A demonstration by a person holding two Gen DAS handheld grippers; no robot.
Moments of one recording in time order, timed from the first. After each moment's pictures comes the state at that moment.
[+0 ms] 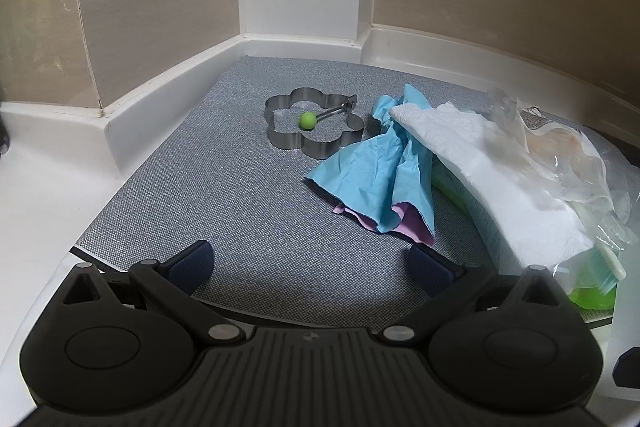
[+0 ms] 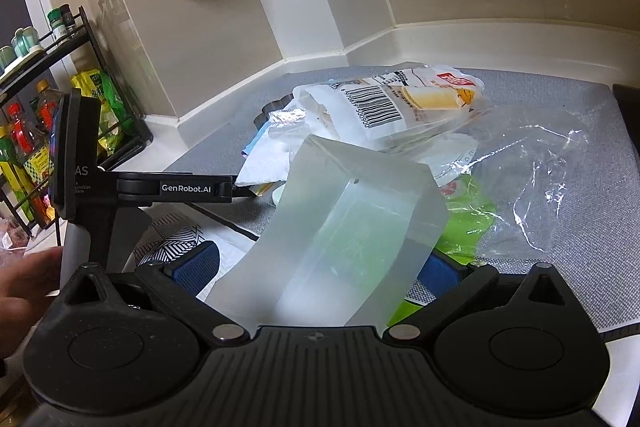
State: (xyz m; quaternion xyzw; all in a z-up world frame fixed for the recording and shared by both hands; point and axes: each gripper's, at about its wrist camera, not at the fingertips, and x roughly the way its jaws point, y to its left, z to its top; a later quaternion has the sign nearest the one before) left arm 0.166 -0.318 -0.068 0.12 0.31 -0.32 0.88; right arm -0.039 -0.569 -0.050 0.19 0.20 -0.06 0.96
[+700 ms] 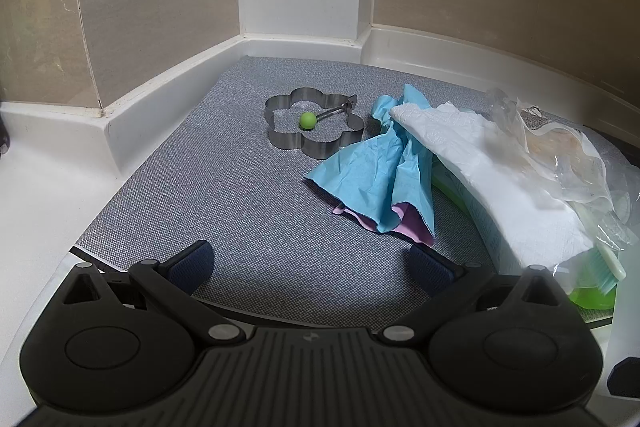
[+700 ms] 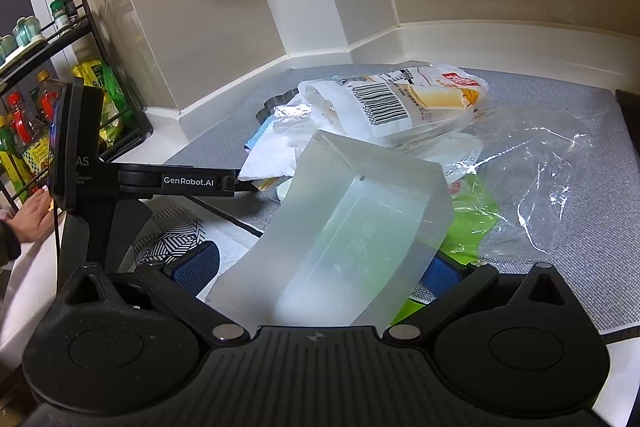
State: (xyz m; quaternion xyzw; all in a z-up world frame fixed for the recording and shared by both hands) left arm 0.166 -0.318 -0.068 0.12 0.31 -0.32 0.88; right arm -0.037 -0.565 -0.049 0.17 0.21 -0.06 0.96
